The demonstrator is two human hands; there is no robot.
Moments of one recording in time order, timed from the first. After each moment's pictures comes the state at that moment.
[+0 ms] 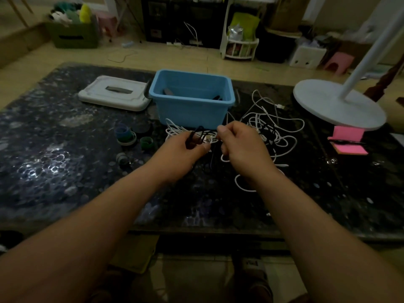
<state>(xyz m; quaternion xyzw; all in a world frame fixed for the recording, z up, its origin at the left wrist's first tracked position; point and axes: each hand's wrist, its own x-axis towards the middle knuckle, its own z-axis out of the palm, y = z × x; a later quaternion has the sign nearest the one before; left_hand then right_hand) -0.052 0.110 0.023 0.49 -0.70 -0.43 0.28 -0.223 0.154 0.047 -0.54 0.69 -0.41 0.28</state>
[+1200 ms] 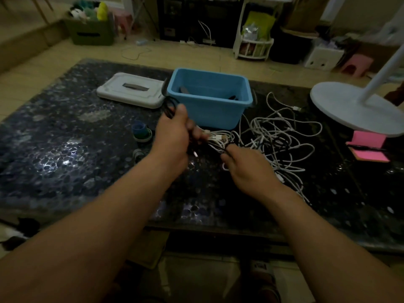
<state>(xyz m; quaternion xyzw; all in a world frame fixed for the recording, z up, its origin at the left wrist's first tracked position) -0.049 0.097 0.042 0.38 -0.30 -0.65 0.58 -0.221 0.151 -0.001 -0.72 0.67 -0.17 0.08</state>
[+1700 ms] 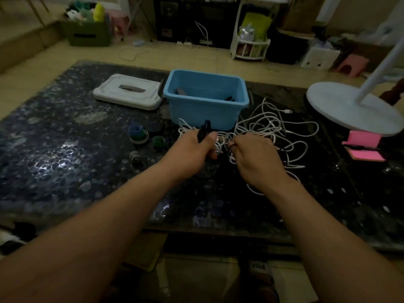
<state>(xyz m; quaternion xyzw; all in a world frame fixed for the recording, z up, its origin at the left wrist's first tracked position) -0.051 0.110 0.030 0.50 -0.67 -0.46 0.31 -0.240 0.138 0.013 -0.72 0.67 -0.17 -0.04</state>
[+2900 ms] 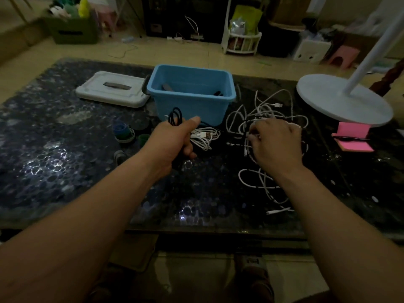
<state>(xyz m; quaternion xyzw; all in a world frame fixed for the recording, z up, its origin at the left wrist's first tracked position) -0.059 0.097 0.032 0.45 -0.46 -0.65 0.41 -0.308 0.136 0.011 -0.63 0.75 -0.15 -0.14</state>
